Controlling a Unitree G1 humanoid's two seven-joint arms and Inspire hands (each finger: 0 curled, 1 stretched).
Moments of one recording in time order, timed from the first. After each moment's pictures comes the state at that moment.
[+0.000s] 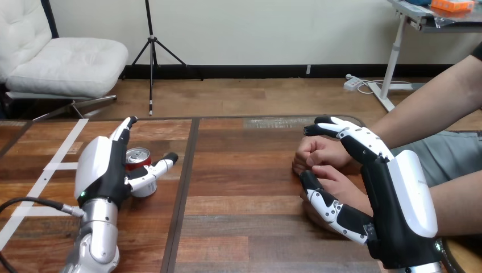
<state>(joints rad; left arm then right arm) -0.38 0.32 -0.07 0.82 0.49 -0.27 0.34 0.34 -0.17 0.05 -0.32 -0.60 -0.44 -0.20</state>
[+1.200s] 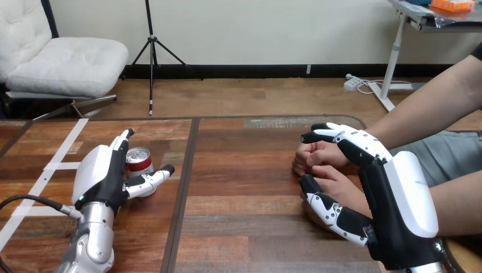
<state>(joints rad) -0.42 0.35 -0.11 0.94 0.49 -0.25 0.32 0.34 -0.20 0.05 -0.32 -0.63 -0.43 -0.20</state>
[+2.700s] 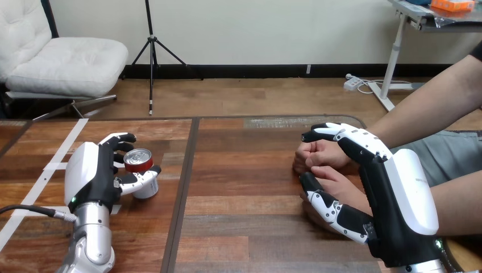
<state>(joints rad) -0.45 0.34 -0.10 1.05 0.42 -0.35 0.45 0.33 -0.20 0.05 -0.32 -0.63 -0.42 -0.20</state>
